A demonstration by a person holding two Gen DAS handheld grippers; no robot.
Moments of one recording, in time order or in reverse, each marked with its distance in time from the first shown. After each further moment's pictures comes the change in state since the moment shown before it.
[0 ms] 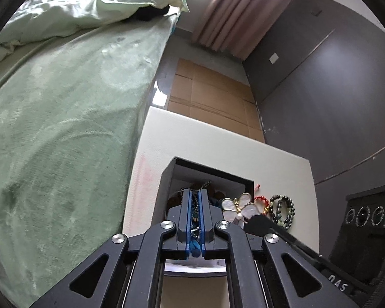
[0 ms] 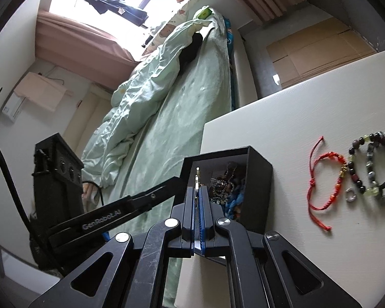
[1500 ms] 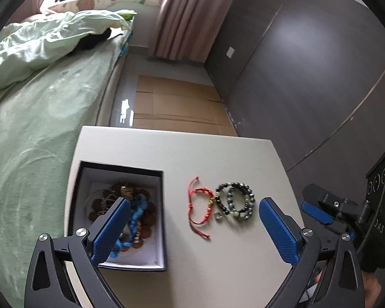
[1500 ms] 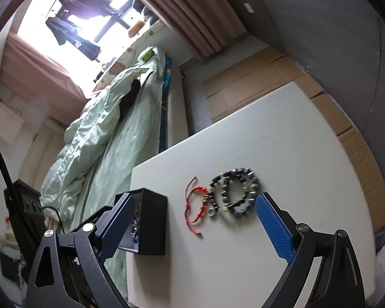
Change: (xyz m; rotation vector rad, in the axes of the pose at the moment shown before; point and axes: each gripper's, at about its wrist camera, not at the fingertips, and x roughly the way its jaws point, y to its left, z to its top) left arm 0.000 -0.102 -0.031 0.235 -0.061 -0.068; right arm -0.139 -0.059 0.012 0.090 -0.196 -0.325
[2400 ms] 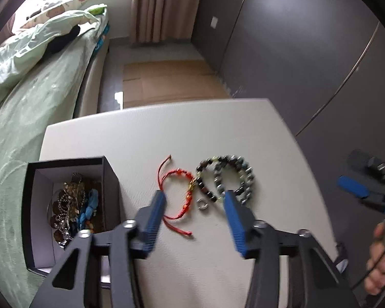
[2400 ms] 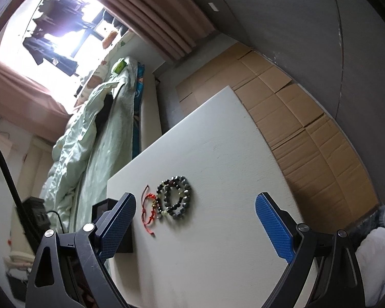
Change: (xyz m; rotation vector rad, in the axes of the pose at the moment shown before) left arm 0.067 -0.046 -0.017 0.164 0.136 0.078; right arm -0.036 -0.079 0.017 0.118 0.009 -0.045
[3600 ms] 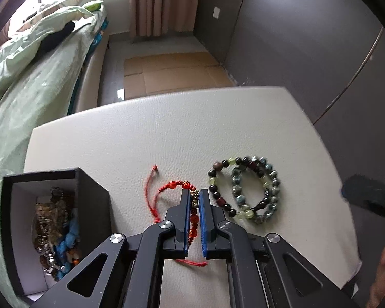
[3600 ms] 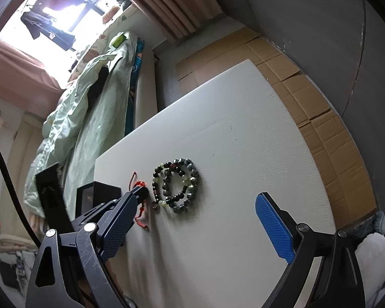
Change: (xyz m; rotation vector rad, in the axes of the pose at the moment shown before) left arm 0.035 0.005 0.006 0.020 0.012 0.024; right arm 0.053 0.026 -0.006 -0.094 0.115 -0.069
